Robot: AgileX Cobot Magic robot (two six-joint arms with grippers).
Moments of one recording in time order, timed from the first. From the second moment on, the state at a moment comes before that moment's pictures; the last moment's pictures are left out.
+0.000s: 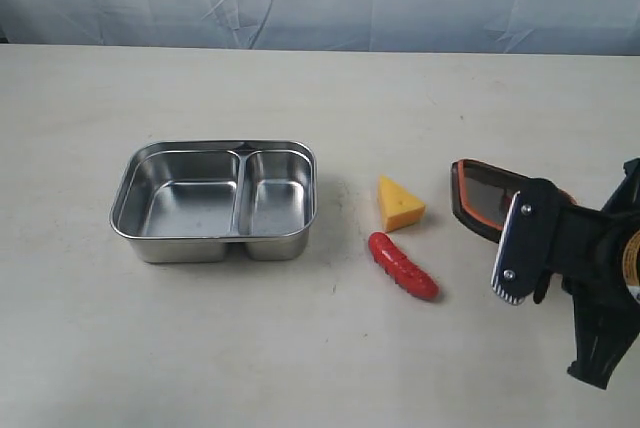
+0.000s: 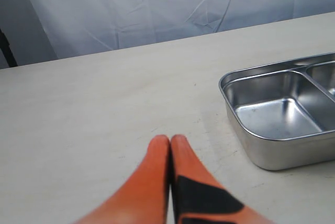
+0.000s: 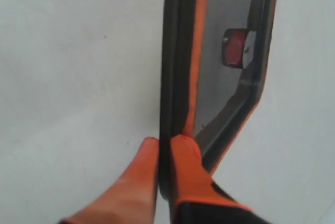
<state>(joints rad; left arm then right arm) -0.14 0.00 0.00 0.16 0.31 -0.05 0.78 1.16 -0.45 -0.69 0.63 -0.08</state>
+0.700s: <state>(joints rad) -0.14 0.00 0.00 0.16 0.31 -0.05 0.78 1.27 -0.49 -0.53 0.62 -0.02</state>
